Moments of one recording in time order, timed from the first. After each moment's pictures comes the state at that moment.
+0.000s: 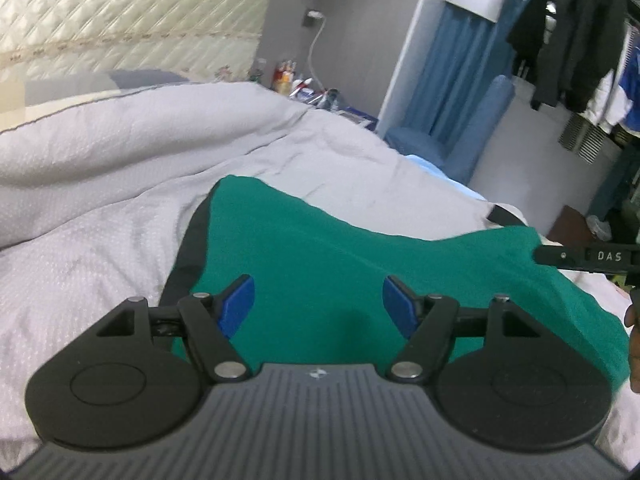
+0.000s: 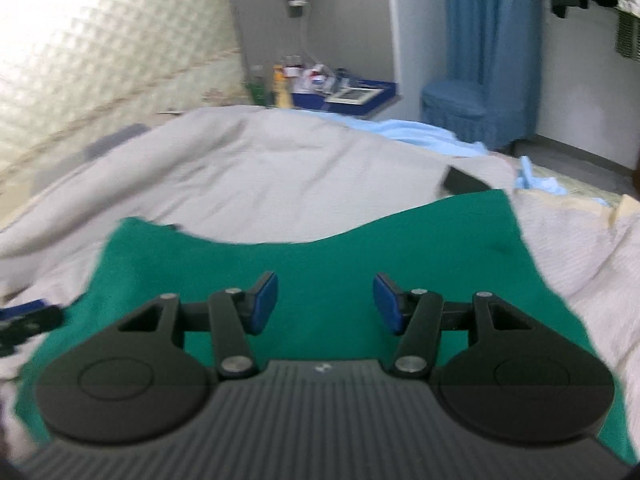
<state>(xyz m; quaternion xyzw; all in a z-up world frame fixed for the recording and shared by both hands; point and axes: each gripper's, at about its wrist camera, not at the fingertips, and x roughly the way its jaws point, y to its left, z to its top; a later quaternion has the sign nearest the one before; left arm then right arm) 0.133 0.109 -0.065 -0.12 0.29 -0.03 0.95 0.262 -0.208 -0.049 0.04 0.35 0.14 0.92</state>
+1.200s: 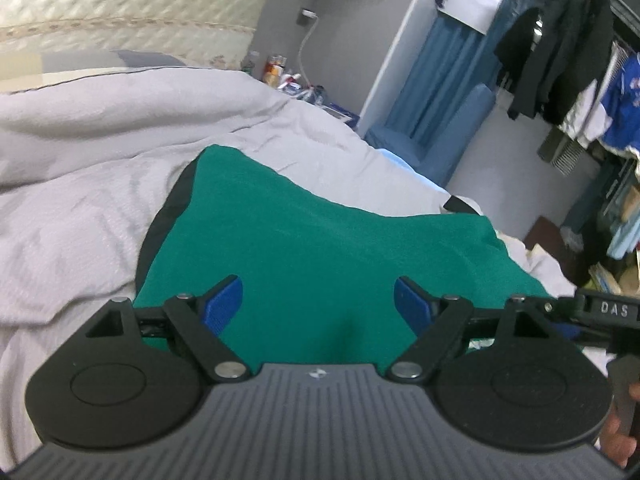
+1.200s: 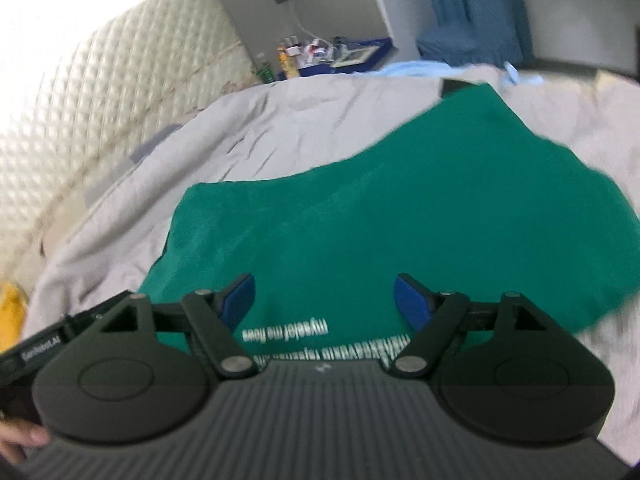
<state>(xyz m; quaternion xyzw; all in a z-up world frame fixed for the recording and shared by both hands) 0.051 0.087 -0.055 -0.17 0.29 -0.04 0.94 0.158 -0.231 -0.052 0.17 0.40 0.13 0.89</state>
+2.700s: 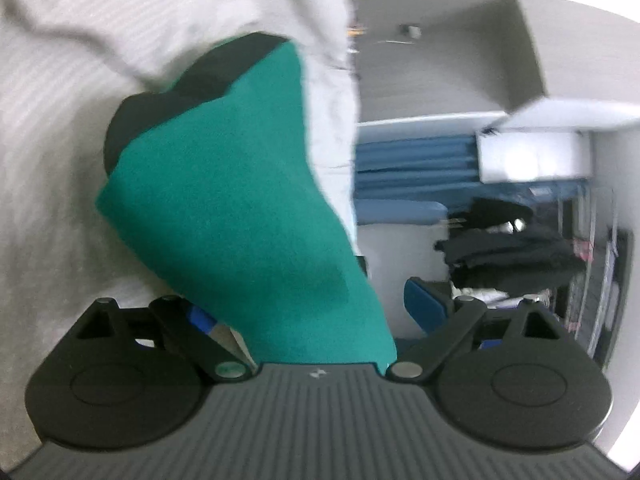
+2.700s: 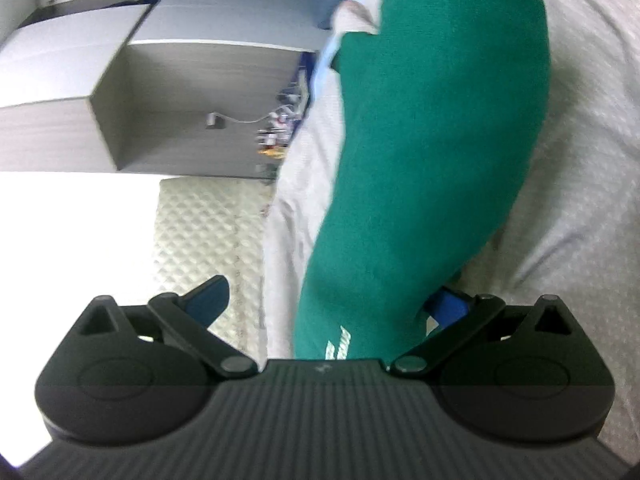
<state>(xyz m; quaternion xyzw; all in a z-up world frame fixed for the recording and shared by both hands) 0.047 0.173 -0.149 -0.62 0.30 -0.09 0.72 0.154 -0.342 -0.131 0.63 0.34 0.10 0.69</state>
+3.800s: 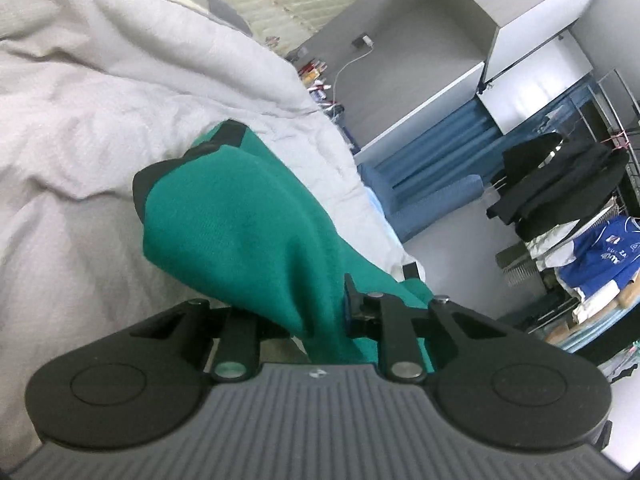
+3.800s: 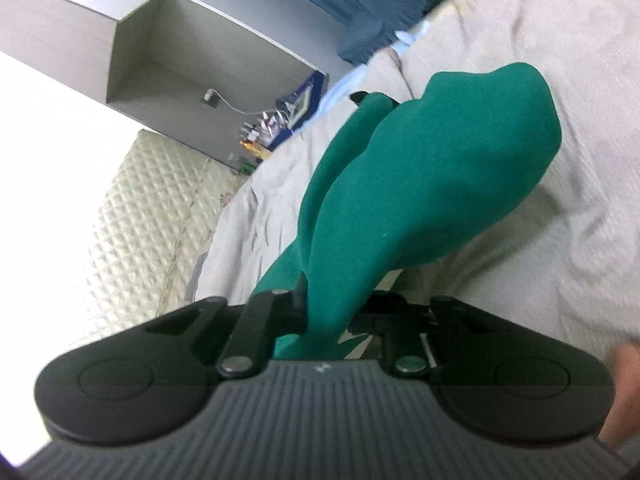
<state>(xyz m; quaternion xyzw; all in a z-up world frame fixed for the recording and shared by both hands) -0.037 0.149 -0.034 -0.40 0.28 -0.04 0.87 0.106 -0.322 -0.068 0.46 0.35 0.07 0.81</state>
